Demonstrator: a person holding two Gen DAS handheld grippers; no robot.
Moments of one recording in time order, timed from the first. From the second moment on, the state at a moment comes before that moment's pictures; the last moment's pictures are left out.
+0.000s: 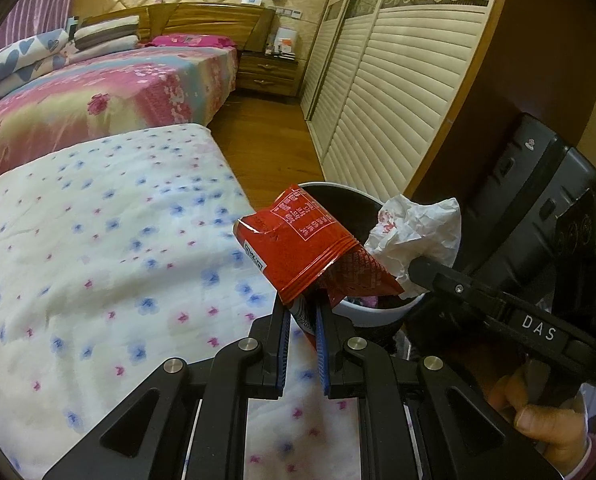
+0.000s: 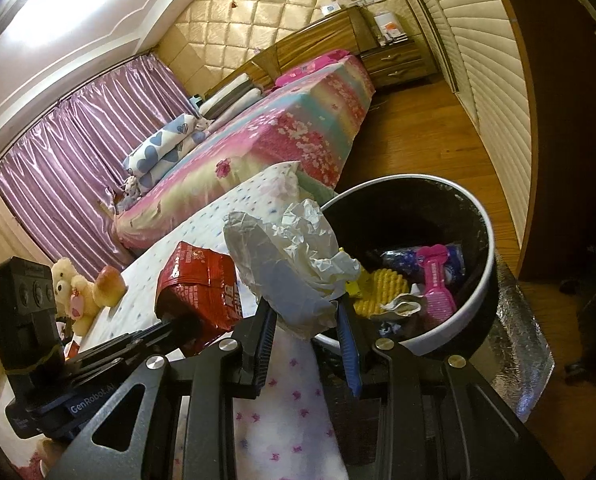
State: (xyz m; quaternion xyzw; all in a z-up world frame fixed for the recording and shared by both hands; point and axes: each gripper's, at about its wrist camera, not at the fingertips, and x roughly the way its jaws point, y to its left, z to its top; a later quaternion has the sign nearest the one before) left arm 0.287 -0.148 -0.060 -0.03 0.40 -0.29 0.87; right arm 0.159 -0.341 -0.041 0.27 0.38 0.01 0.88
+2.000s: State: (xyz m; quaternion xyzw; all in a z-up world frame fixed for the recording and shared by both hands) left arm 0.327 -0.216 -0.070 0.02 0.40 -0.30 0.86; right arm 0.179 -0.387 -0.046 0.26 0.40 -0.03 0.88
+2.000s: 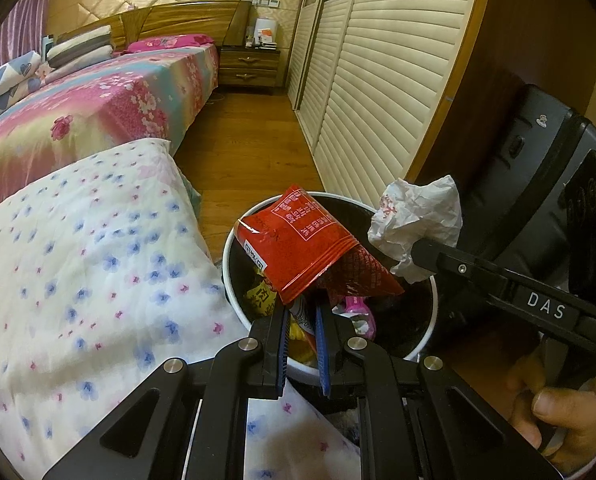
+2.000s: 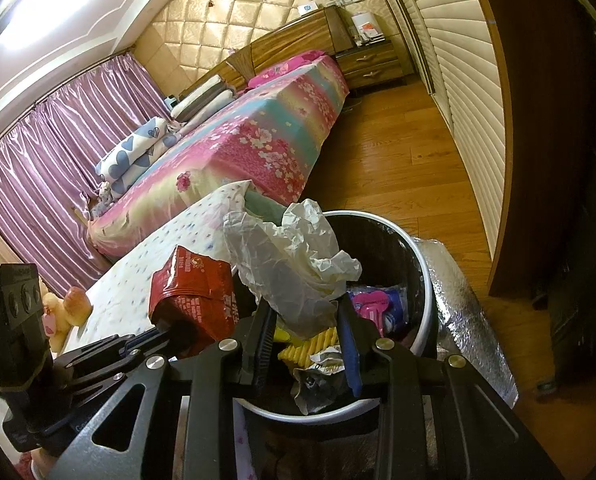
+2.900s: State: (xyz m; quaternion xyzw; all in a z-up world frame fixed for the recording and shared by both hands) left arm 0.334 -0.228 -0.072 0.04 0.41 -0.30 0.86; right arm 0.194 -0.397 -0.055 0.26 0.41 -0.03 0.87
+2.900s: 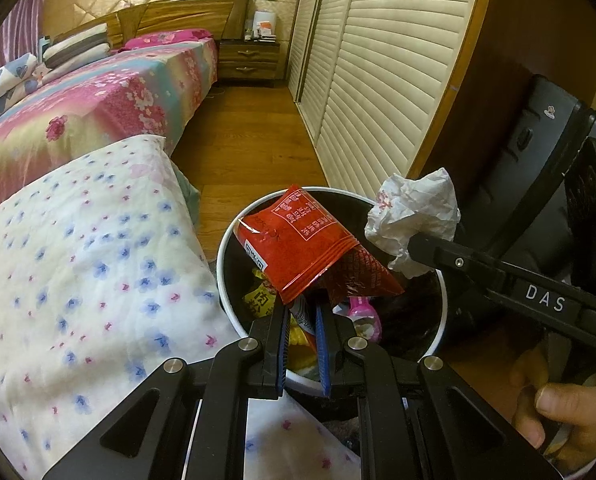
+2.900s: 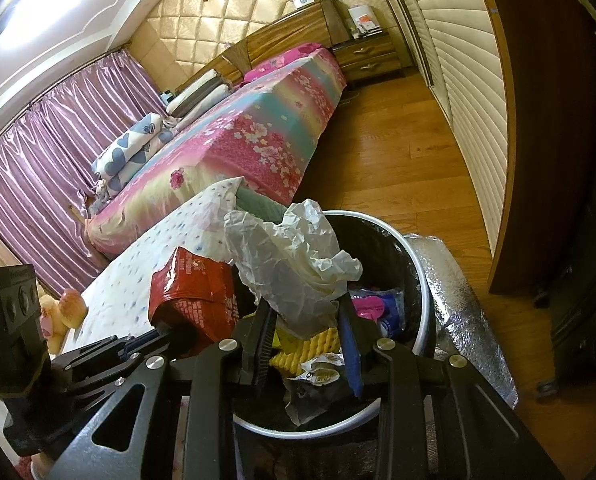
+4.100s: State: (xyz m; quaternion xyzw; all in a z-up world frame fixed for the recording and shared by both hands) left arm 0.346 -0.232 -0.073 0.05 0.42 -0.30 0.86; right arm 0.198 -0.407 -0.063 0.26 0.43 -0.03 0.86
